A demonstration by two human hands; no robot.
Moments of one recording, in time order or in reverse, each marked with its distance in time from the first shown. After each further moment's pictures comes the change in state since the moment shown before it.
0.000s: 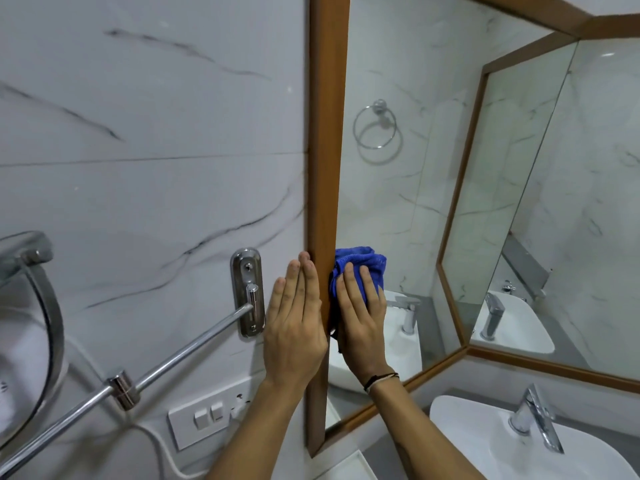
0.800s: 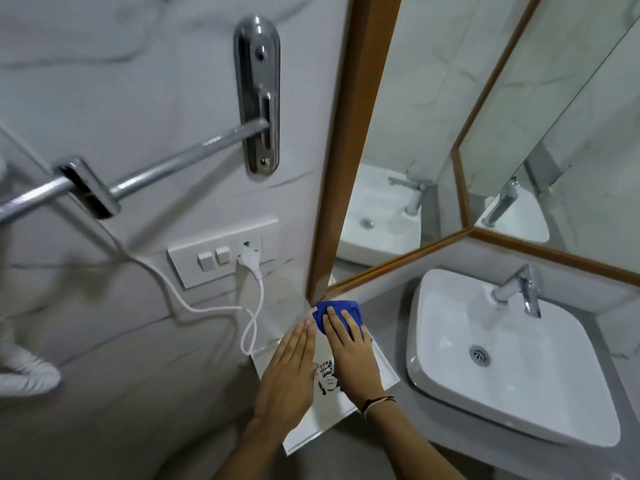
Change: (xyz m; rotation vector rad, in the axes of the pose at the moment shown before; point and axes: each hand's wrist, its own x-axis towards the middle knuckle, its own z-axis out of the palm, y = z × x) left_hand -0.320 0.022 -0.050 -0.095 -0.943 -0.079; right_hand -0.289 -0.080 -0.048 -0.120 -1.080 0.357
